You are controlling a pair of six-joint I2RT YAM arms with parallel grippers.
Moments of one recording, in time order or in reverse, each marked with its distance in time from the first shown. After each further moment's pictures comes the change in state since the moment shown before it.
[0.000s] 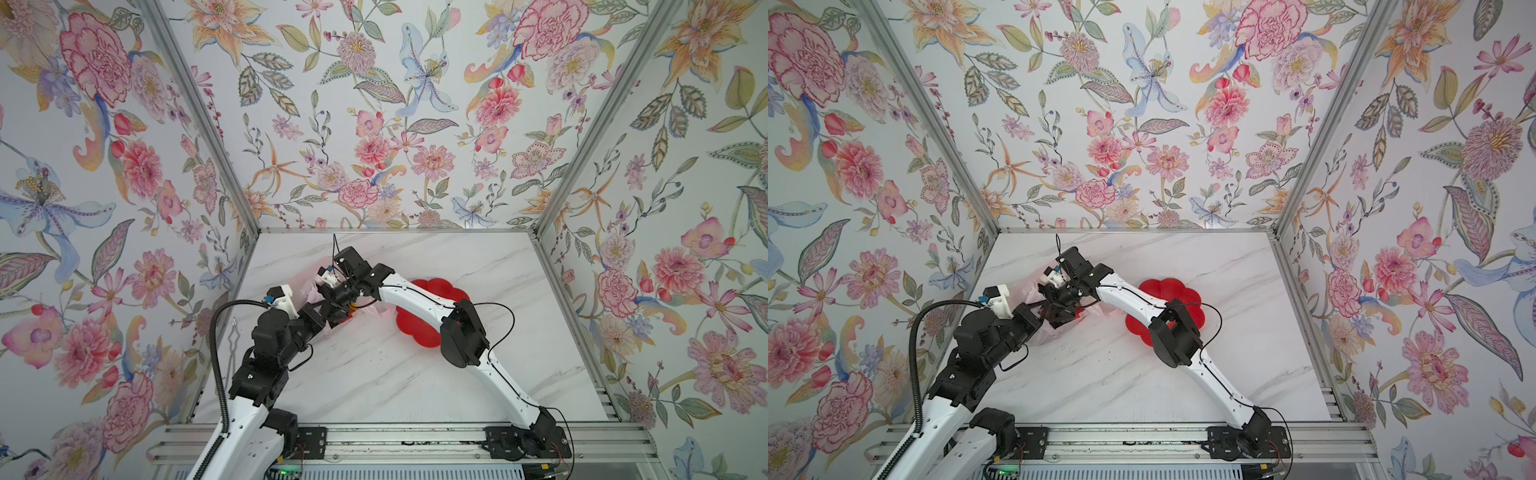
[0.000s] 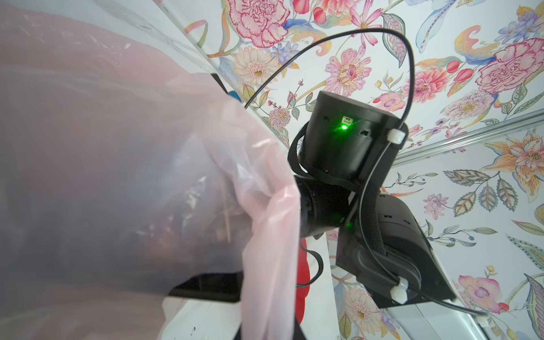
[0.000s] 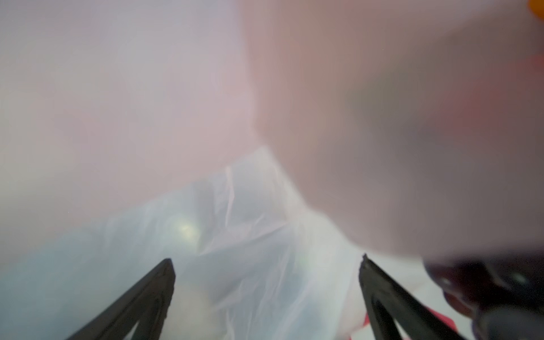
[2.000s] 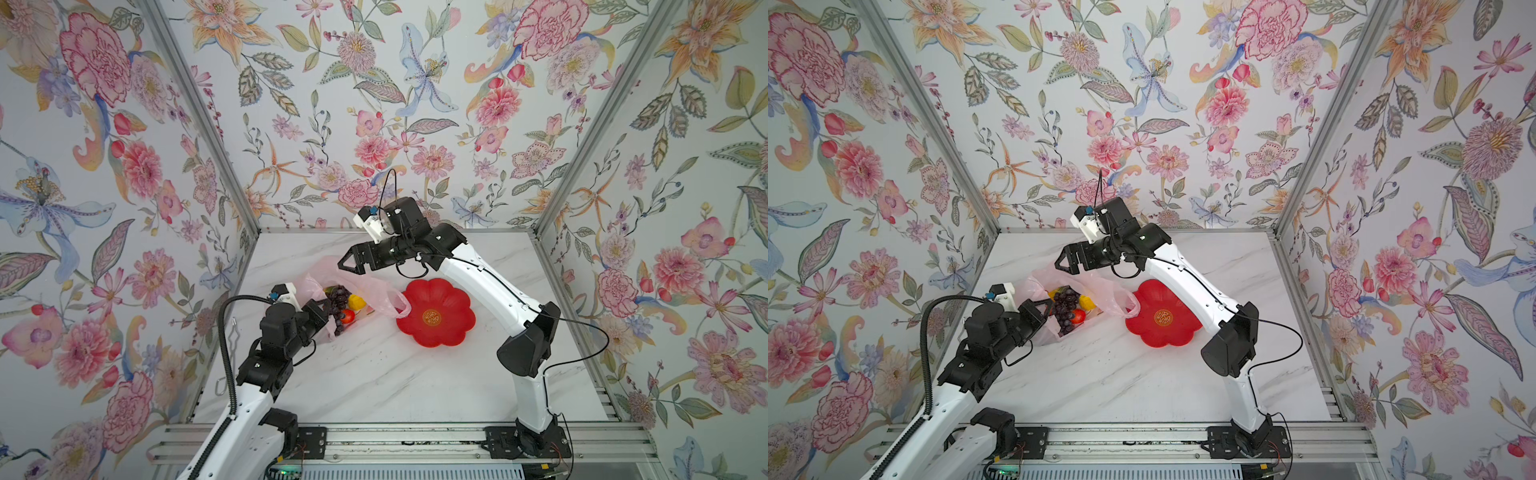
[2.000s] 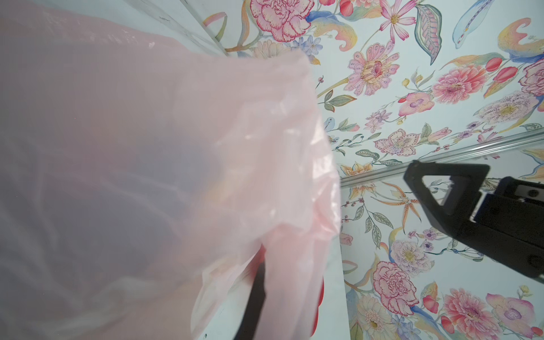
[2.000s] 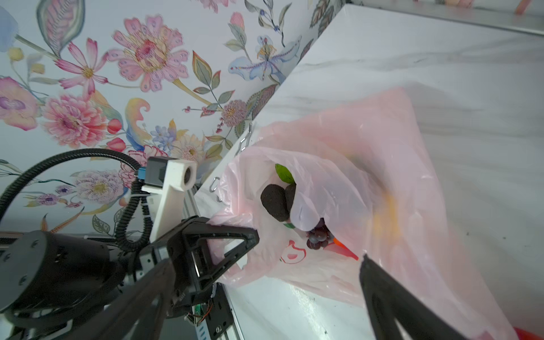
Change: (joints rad) left arm 0.001 0.114 0.000 0.047 -0.022 0.001; right arm -0.137 -0.530 -0.156 -0.215 0.419 -0.489
